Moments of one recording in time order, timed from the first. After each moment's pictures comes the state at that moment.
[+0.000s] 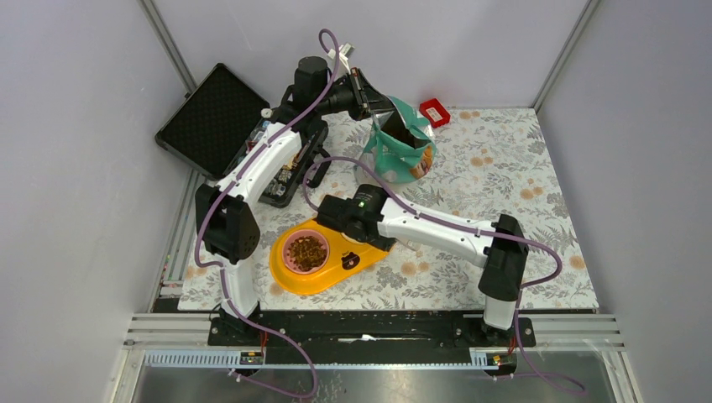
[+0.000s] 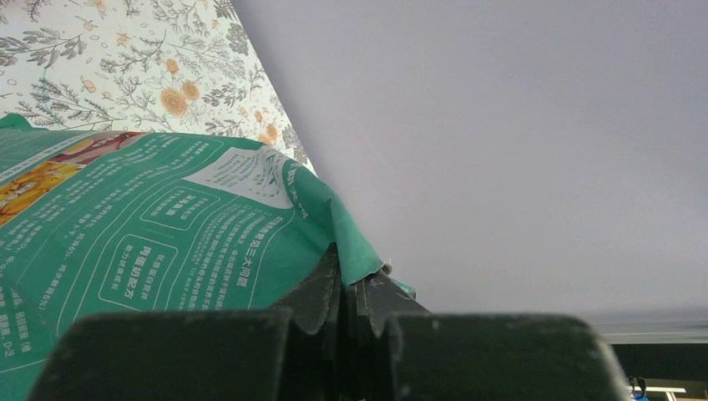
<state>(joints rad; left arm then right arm) -0.44 1.92 1.89 -0.11 0.72 -0.97 1.16 1.84 1.73 -1.46 0.51 0.10</state>
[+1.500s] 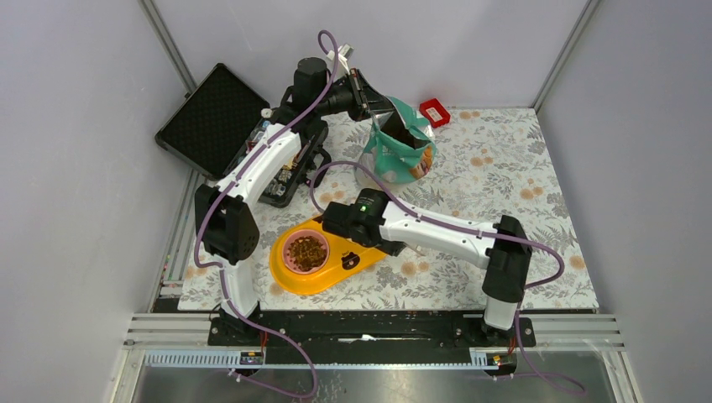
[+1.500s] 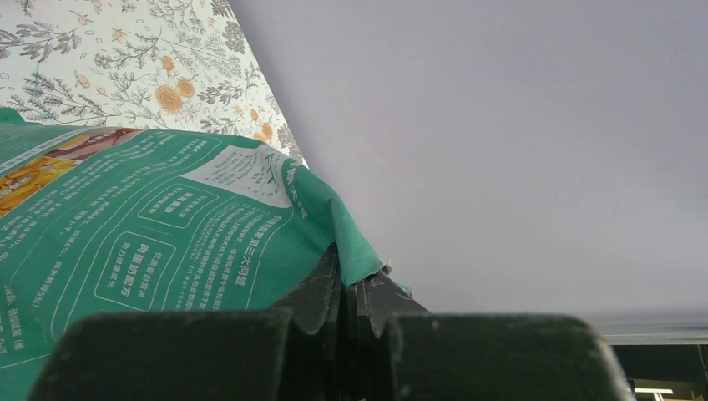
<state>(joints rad) -0.44 1.91 1.87 -0.09 0.73 -1.00 1.17 1.83 1.67 -1.51 0.53 0.16</state>
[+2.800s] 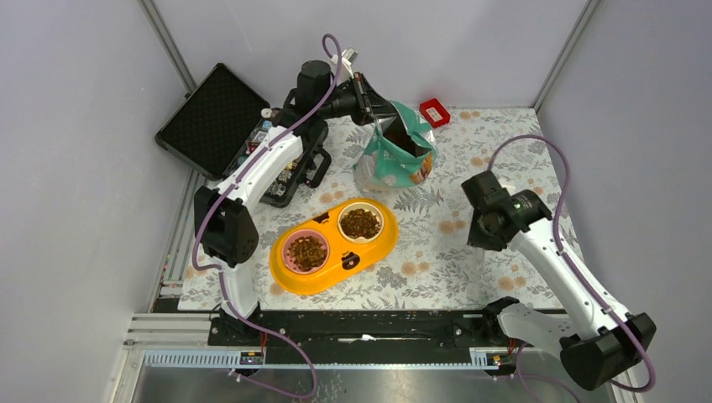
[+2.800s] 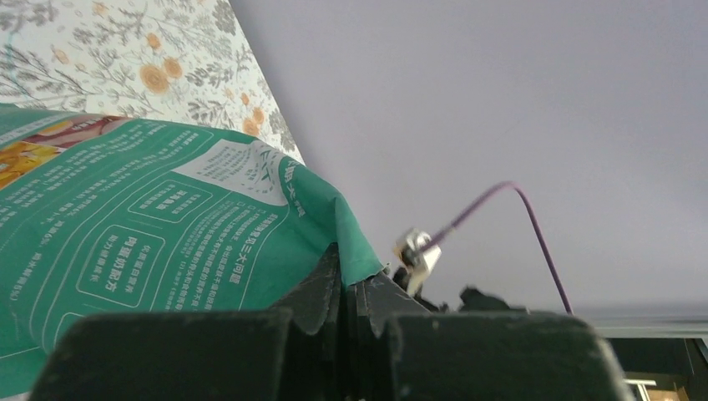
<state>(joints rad) -0.46 1.89 1.85 -0.11 0.72 -1.01 0.49 1.06 1.08 -1.31 0.33 0.64</state>
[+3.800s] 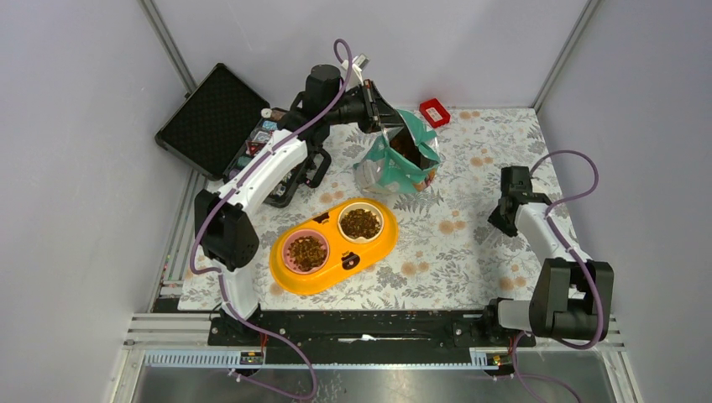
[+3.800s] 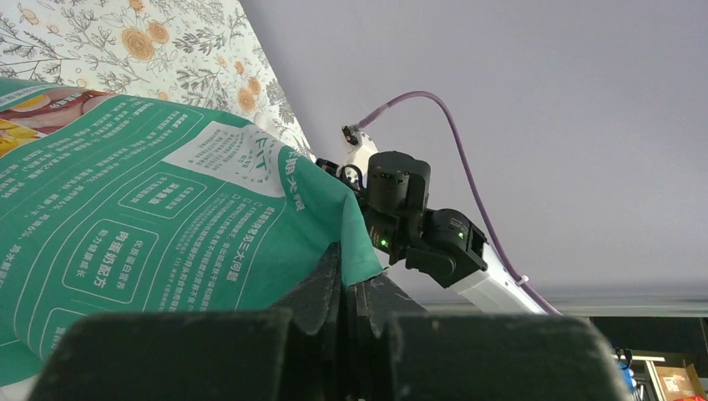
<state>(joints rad) -0.52 1.87 1.84 -0.18 0.72 -0.97 -0.07 1.31 0.80 -0.64 0.32 0.62</state>
